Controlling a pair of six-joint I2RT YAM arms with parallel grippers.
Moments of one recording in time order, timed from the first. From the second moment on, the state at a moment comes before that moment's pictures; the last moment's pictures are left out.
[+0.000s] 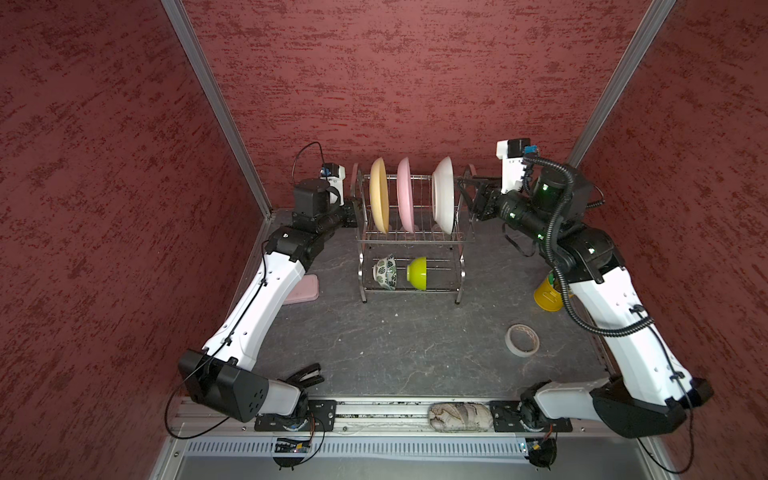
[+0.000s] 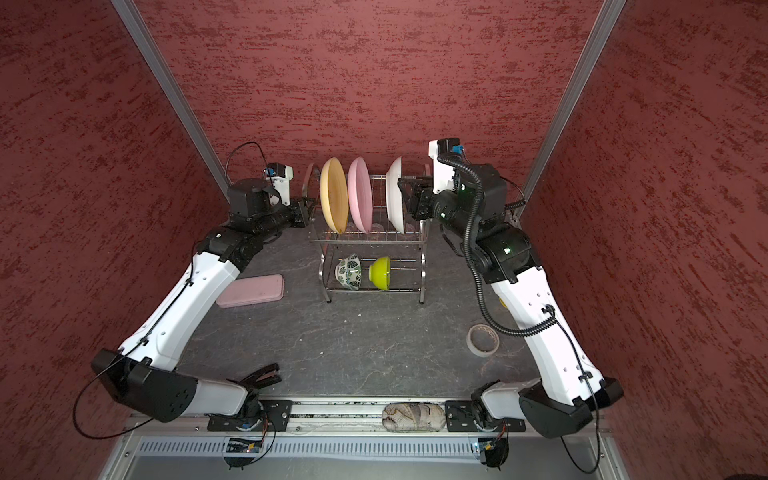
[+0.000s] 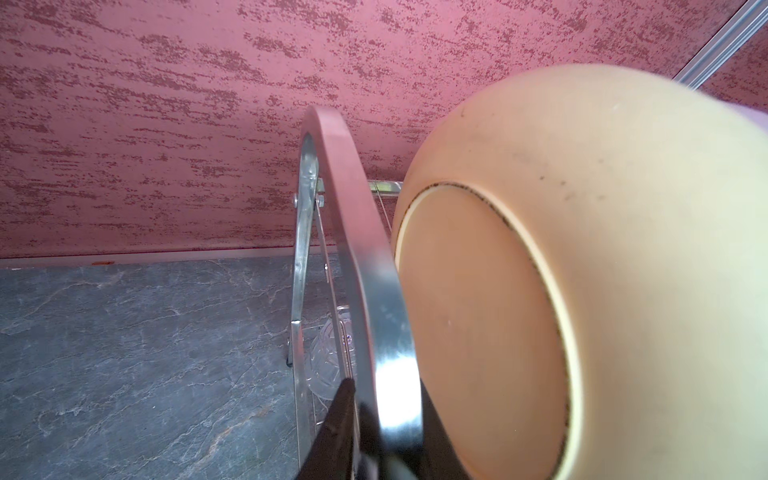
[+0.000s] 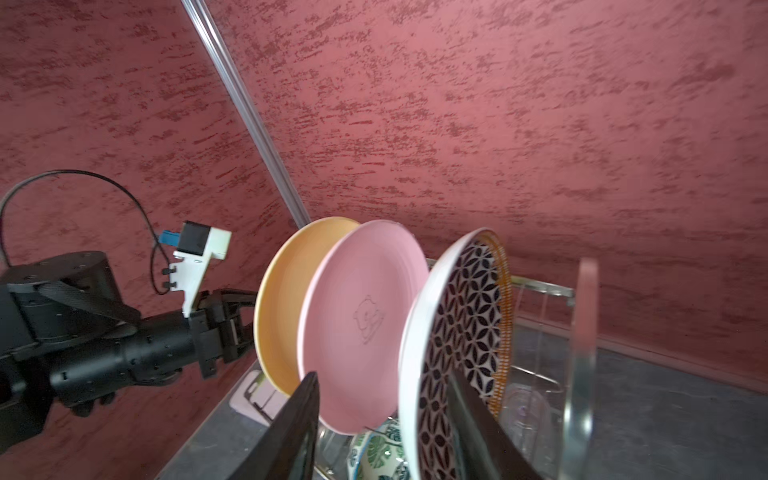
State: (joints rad) left arm -0.30 1.41 1.52 -0.46 0.10 -0.29; right arm 0.46 1.34 1.81 -0.57 -0.10 0.28
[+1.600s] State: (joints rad) left arm -0.30 1.41 1.52 -0.45 0.10 -0.29; right arm 0.33 1.53 1.78 -0.39 -0.44 0.43
